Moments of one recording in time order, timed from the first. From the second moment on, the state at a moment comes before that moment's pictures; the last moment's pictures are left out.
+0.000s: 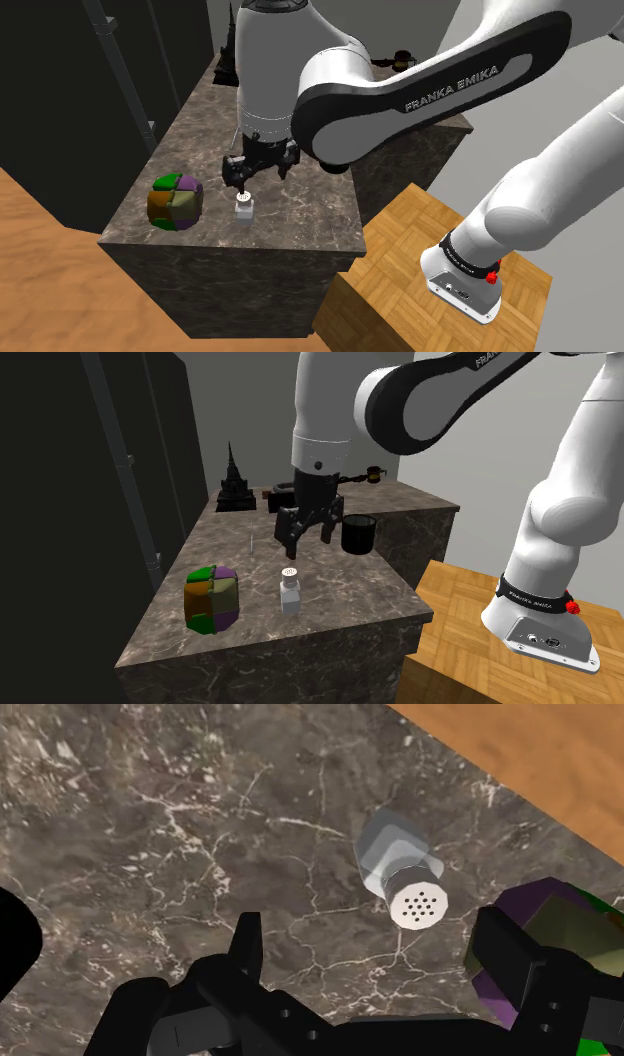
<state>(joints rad) -0.01 -0.09 0.76 -2.20 -0.06 2.21 0.99</state>
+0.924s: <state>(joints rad) 0.02 0.15 0.78 -2.14 -0.31 2.29 1.22</state>
